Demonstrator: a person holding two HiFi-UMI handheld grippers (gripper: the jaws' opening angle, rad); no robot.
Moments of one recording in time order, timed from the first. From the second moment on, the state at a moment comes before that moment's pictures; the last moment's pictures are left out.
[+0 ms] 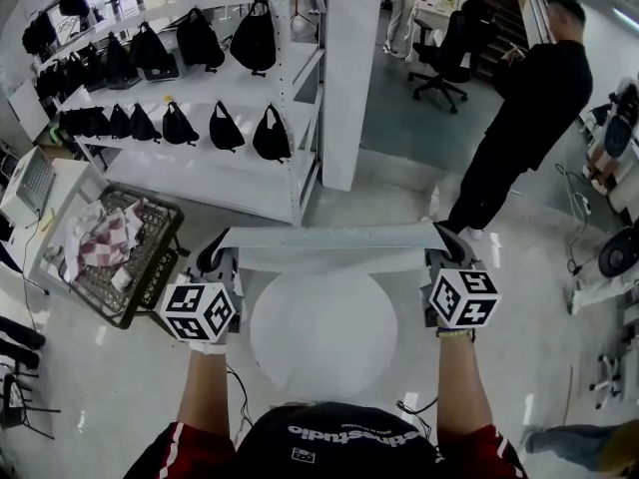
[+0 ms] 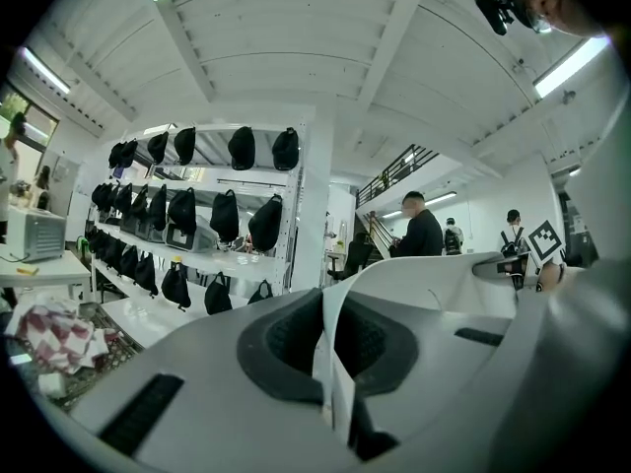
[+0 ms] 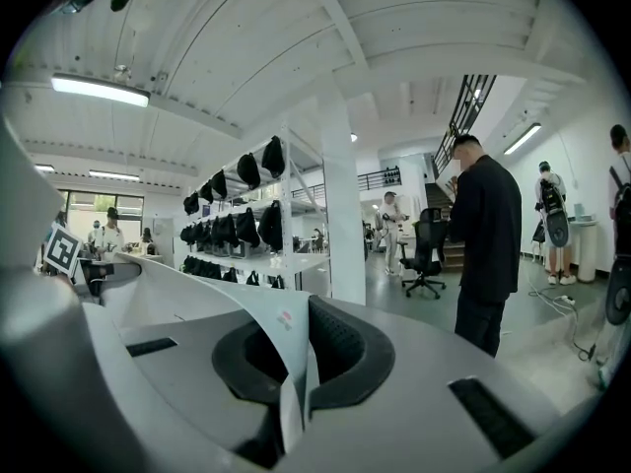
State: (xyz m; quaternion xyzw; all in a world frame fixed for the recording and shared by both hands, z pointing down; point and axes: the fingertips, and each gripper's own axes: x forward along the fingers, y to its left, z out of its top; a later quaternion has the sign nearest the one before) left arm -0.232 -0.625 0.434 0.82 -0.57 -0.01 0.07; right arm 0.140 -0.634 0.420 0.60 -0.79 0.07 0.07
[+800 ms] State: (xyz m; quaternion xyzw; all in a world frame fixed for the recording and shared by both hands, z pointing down) left arm -0.215 -0.514 0.510 0.80 -0.59 0.04 0.13; right arm 0.154 -0.539 0.490 0.56 -0.82 0.12 0.12
